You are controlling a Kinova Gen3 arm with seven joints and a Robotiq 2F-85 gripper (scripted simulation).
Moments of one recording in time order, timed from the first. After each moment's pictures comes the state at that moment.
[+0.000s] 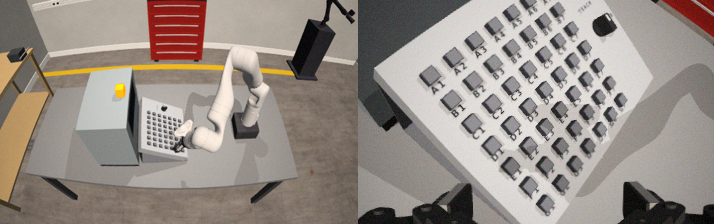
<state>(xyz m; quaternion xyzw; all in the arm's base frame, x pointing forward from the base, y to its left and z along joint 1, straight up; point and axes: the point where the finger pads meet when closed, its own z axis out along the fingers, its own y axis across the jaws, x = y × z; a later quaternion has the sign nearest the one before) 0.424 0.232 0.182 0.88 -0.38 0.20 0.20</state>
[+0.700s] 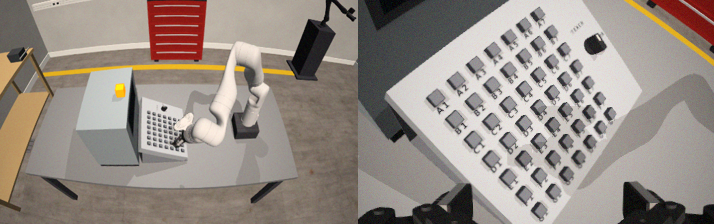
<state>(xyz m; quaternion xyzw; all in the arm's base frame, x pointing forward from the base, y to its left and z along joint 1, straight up) 0.424 0.232 0.226 0.88 -0.38 0.21 0.20</state>
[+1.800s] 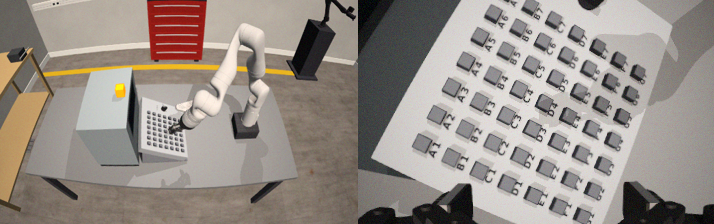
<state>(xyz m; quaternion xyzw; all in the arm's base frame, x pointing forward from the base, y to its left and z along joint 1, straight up) 0.438 0.174 0.186 0.83 -0.52 0.20 0.04</state>
